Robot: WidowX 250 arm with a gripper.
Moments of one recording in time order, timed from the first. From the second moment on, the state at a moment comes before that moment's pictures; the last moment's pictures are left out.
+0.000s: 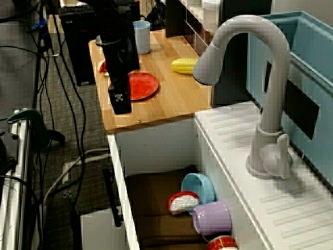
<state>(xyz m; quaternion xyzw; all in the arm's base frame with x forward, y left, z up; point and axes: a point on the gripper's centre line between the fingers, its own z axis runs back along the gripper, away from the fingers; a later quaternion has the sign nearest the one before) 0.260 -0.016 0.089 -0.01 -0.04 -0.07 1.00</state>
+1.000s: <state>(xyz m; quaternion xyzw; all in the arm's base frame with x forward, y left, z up) 0.263 0.109 0.105 0.02 -0.10 0.06 0.99</state>
